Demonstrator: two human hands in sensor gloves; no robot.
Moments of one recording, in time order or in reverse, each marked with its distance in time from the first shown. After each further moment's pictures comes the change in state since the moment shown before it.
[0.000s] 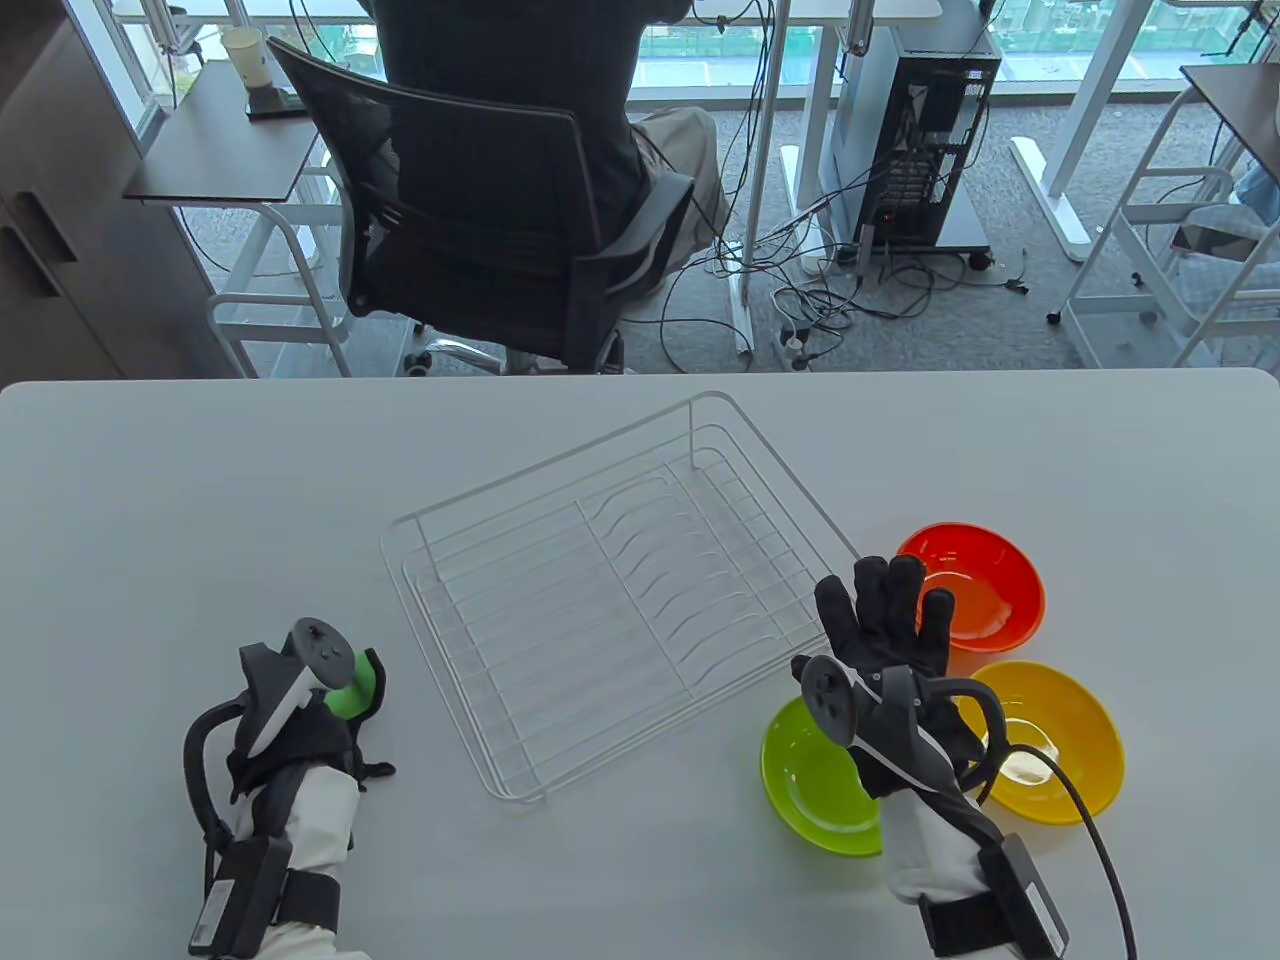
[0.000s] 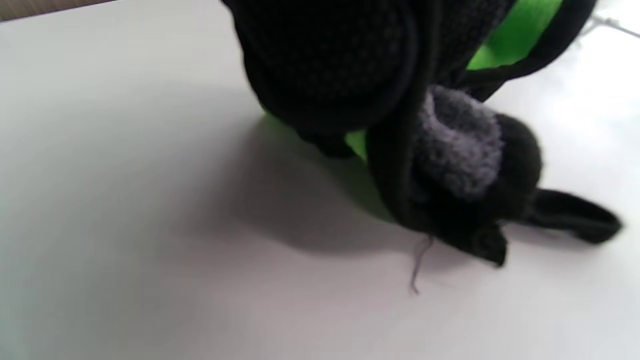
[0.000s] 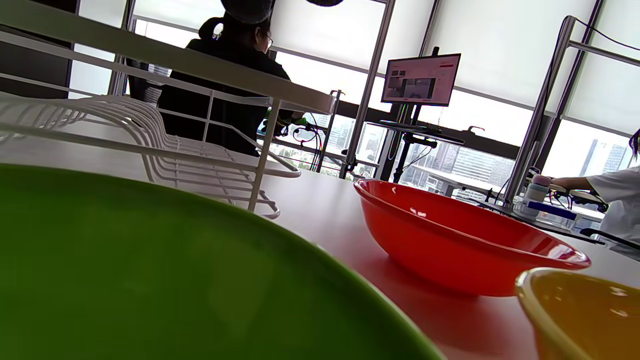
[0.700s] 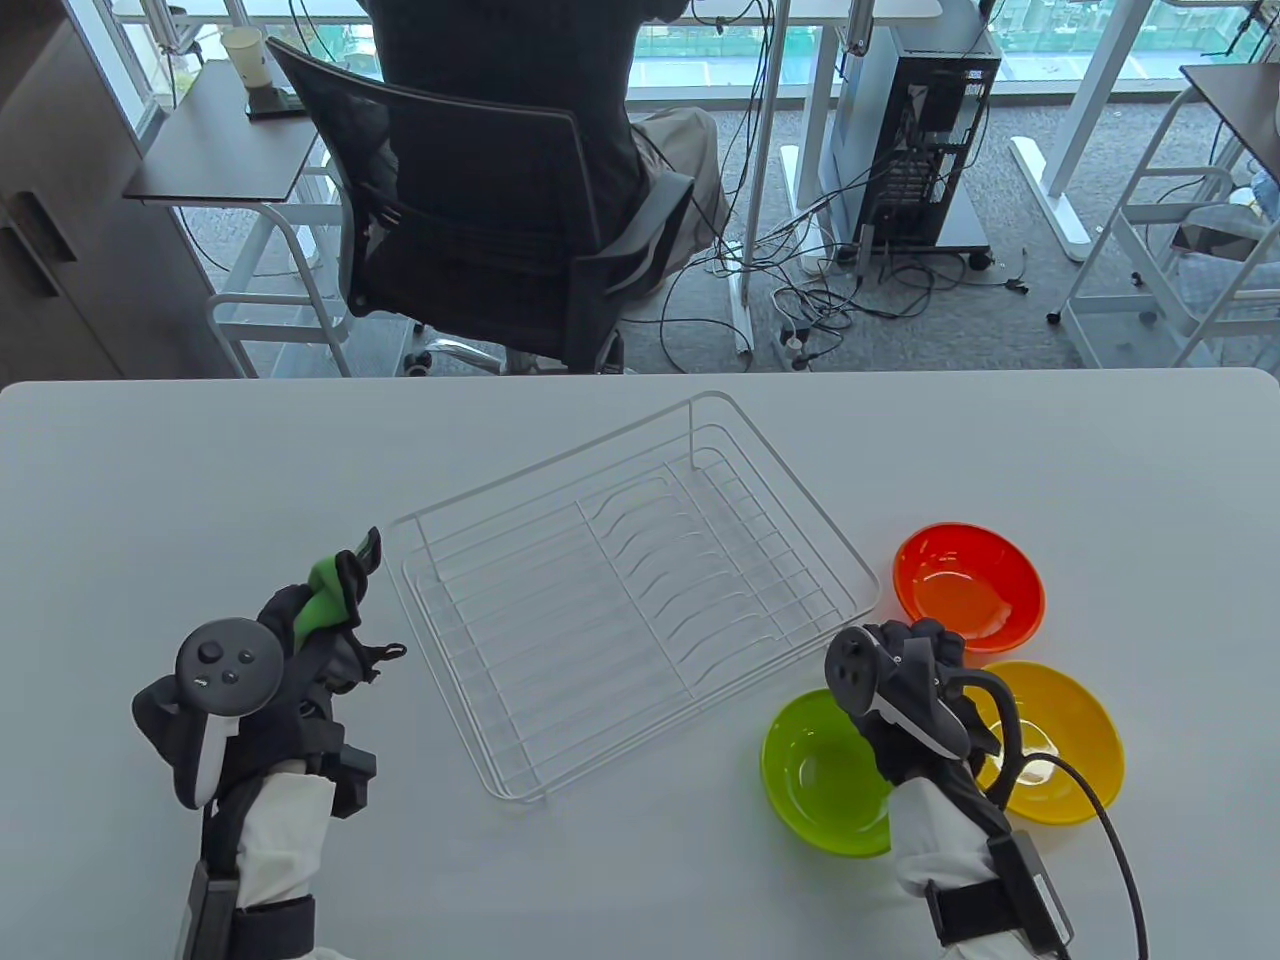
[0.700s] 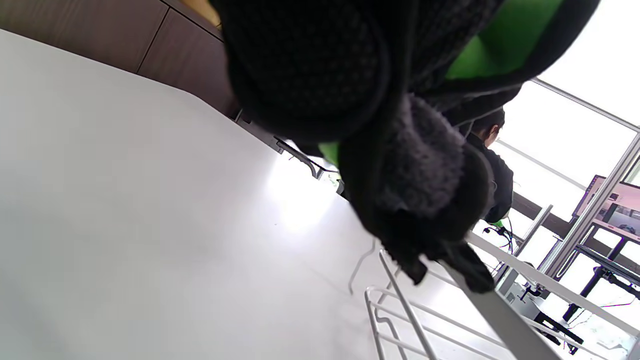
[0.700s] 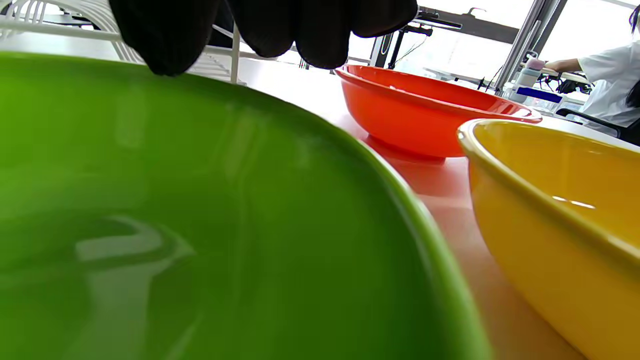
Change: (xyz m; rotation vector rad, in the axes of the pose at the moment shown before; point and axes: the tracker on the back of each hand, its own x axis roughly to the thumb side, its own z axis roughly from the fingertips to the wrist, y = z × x) left_hand -0.001 0.060 0.053 0.465 -0.268 0.450; right_hand -0.015 0.035 -0.015 0.353 0.056 -0.038
